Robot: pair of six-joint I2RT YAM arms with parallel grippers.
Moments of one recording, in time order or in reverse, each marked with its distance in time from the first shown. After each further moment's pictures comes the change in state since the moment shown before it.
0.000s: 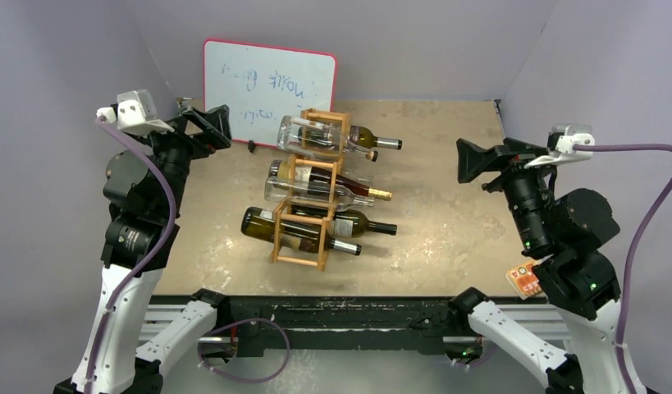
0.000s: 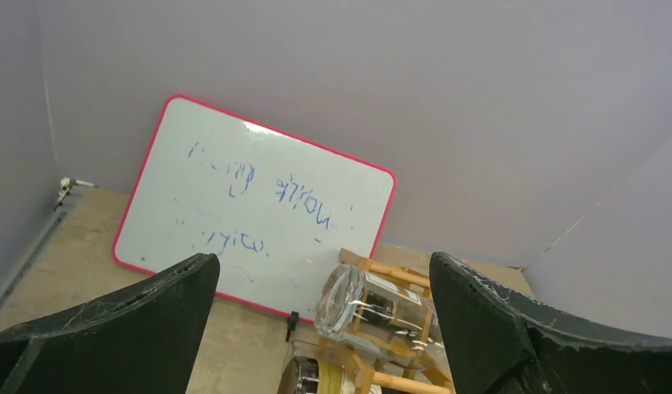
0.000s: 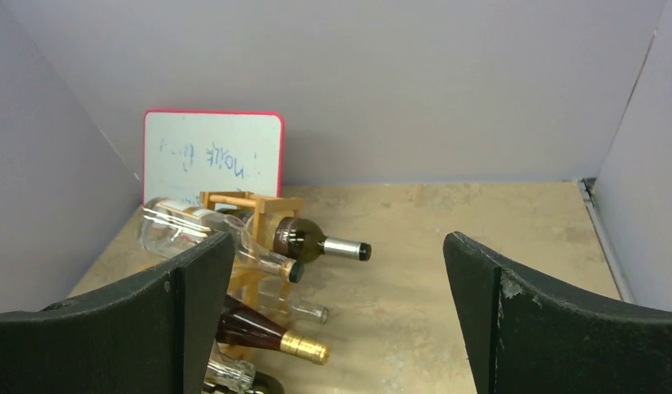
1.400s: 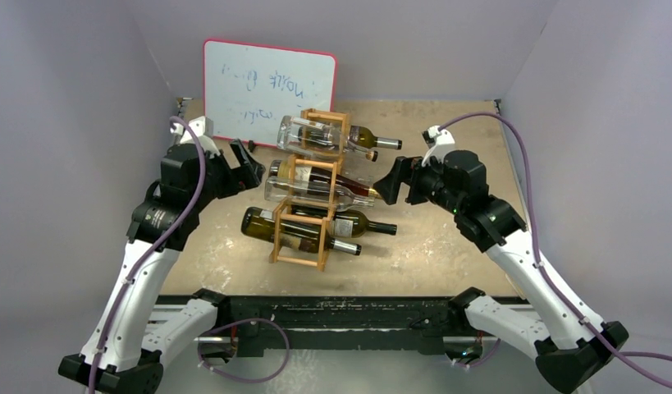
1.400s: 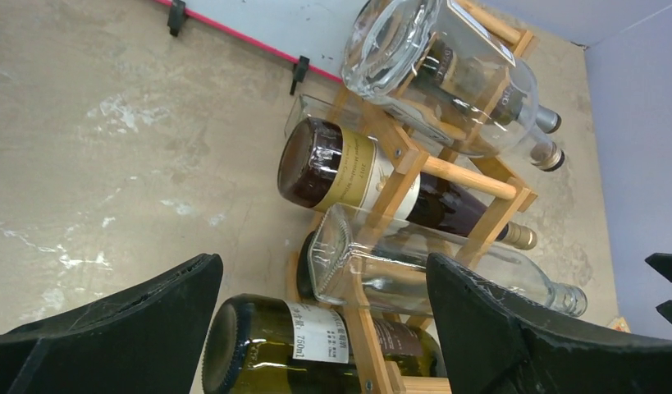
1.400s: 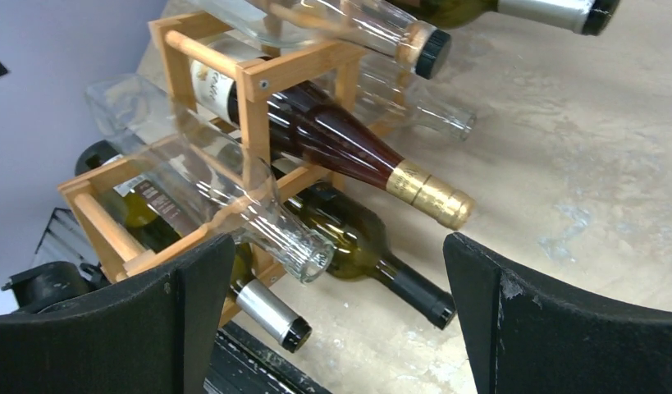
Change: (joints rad) left arm -0.013 0.067 -0.114 -0.447 0.171 -0.189; right arm -0.026 0.241 -0.338 0.019 -0.476 0.275
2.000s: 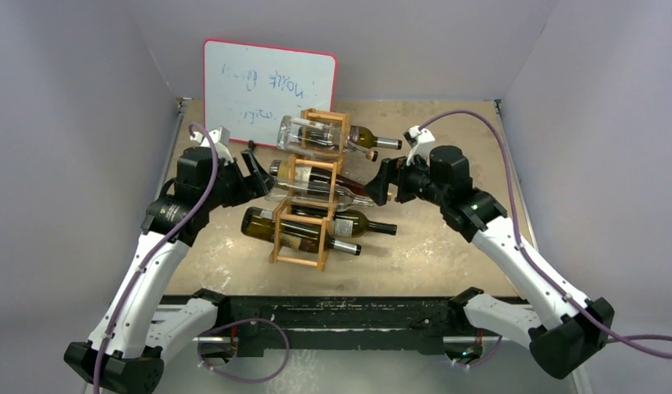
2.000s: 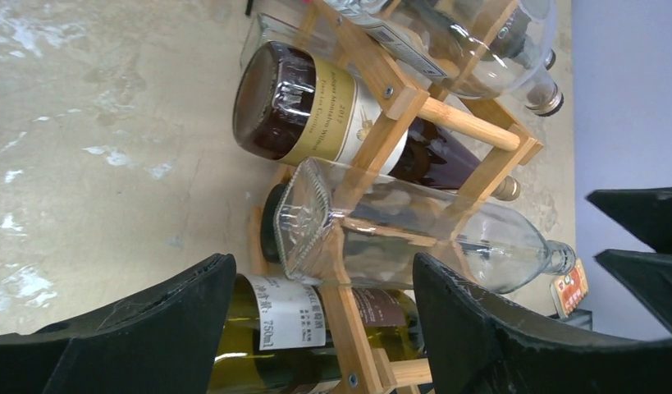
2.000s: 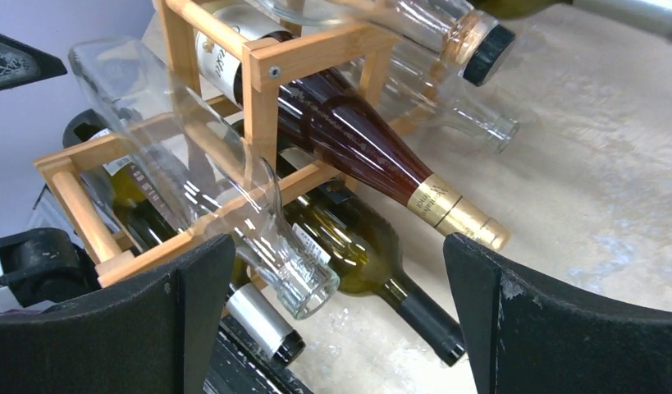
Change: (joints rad) left arm -0.001 0.026 -0.099 0.011 0.149 -0.073; right arm -0.005 0.085 -0.044 0.116 -0.121 -0.068
